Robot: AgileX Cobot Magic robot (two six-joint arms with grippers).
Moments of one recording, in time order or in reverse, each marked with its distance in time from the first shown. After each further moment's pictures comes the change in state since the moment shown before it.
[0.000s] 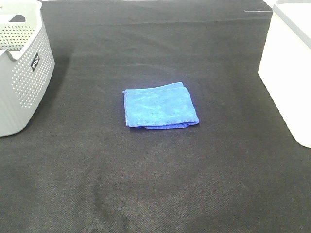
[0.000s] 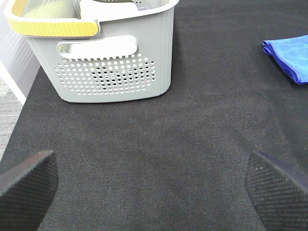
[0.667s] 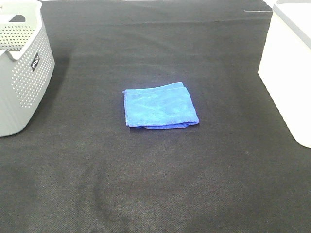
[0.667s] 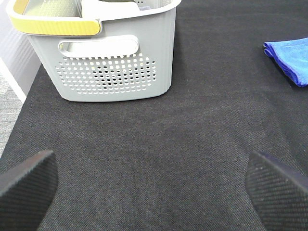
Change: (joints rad) left arm 0.000 0.000 0.000 0.004 0.000 -0.014; right arm 0.000 0.000 0.000 0.000 0.000 0.000
